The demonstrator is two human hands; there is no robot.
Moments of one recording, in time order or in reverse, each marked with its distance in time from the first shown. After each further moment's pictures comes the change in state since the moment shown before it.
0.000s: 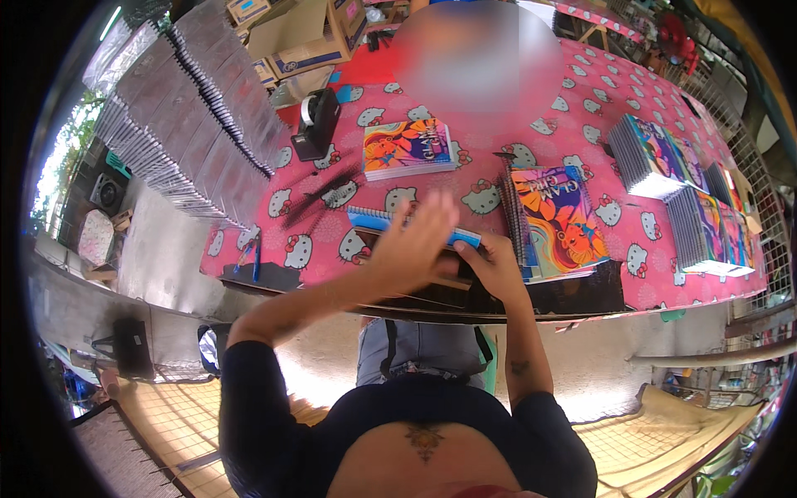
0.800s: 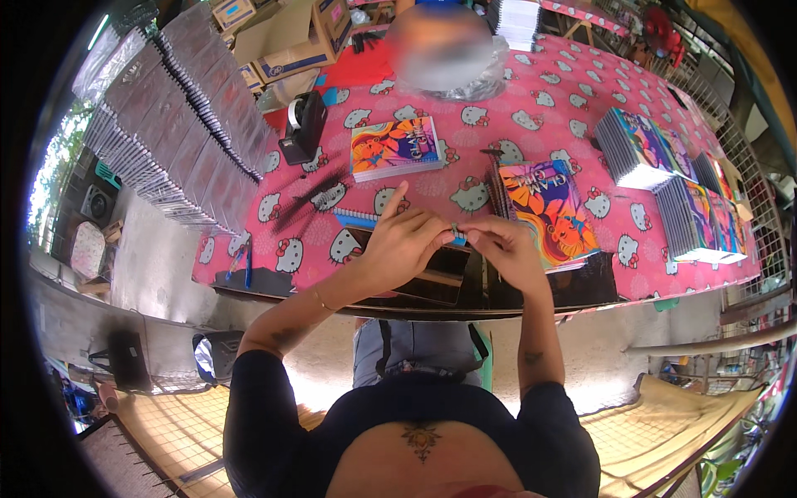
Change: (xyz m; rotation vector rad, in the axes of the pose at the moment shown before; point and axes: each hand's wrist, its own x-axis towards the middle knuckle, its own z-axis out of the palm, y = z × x) left_hand 0.020 -0.006 -0.021 -0.463 0.042 -0.059; right_hand 0.008 -0.030 -0.039 0.031 -0.061 0.091
